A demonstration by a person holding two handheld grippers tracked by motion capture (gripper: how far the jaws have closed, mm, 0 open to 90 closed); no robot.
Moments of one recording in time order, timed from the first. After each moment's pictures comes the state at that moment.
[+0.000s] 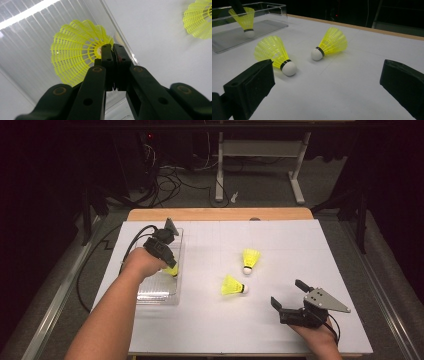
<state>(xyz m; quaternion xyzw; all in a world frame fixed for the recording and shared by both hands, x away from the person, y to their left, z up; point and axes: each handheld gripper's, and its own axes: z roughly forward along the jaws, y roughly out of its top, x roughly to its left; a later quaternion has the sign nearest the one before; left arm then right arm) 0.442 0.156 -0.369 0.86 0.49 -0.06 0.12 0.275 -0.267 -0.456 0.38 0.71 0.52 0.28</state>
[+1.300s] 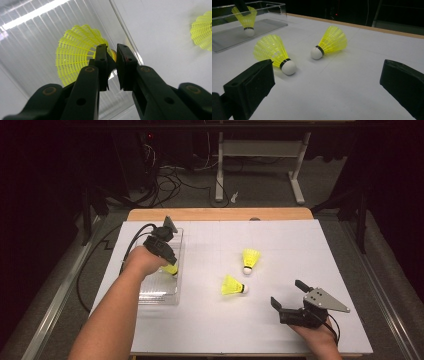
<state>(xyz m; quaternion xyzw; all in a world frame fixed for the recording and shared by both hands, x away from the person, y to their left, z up) 0.452 0.161 -0.373 0.85 0.51 -0.05 0.12 0.275 -0.267 -0.457 0.38 0.71 0.51 0.28</state>
